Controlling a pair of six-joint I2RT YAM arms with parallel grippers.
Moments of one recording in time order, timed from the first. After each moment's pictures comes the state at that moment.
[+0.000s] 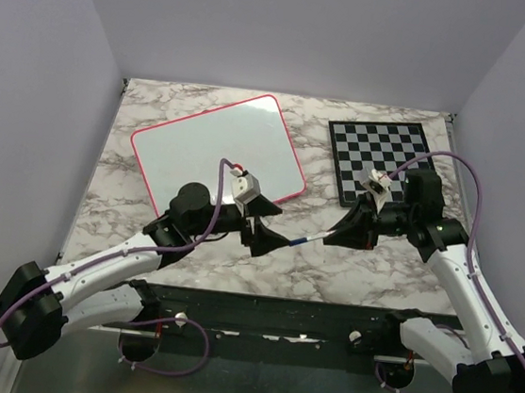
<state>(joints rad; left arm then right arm) -0.77 0.94 0.54 0.39 0.55 -0.28 0.24 1.00 0.87 -0.58 -1.36 -0.32</state>
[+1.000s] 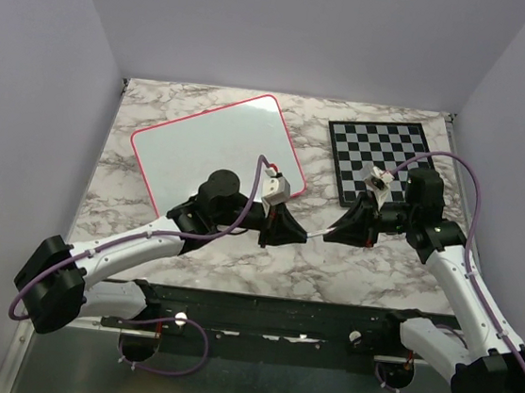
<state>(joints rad) -0.85 1.18 0.73 0.39 0.74 -0.25 0.22 1.00 0.82 -0.43 -1.39 -0.17</state>
